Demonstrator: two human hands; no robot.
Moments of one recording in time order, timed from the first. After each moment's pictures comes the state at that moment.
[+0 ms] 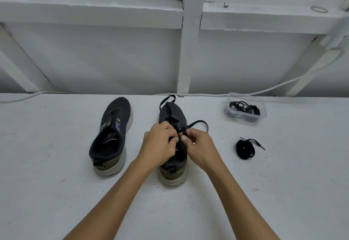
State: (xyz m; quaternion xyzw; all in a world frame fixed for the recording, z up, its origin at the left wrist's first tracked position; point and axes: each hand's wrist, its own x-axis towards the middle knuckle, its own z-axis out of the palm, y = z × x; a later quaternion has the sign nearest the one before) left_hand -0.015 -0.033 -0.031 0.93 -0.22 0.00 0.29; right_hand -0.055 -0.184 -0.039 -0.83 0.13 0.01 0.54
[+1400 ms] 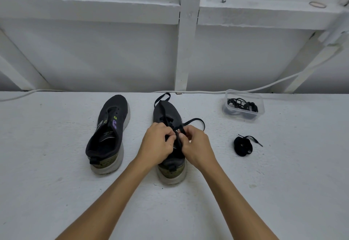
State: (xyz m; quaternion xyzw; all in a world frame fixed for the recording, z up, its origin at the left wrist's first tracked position) left_hand -0.017 -0.036 -0.038 0.92 -0.19 0.00 0.34; right_hand -0.057 -0.177 -0.041 -0.86 0.13 -0.02 0.49
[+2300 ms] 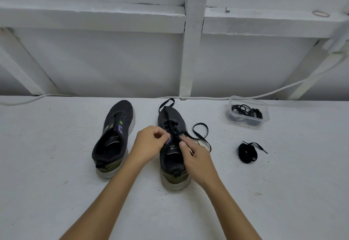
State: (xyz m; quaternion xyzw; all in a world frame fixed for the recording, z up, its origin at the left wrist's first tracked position) left_hand 0.000 -0.011 -0.033 0.89 -0.05 -0.08 0.45; right_hand -0.079 -0.163 -0.039 -0.82 0.13 0.00 0.56
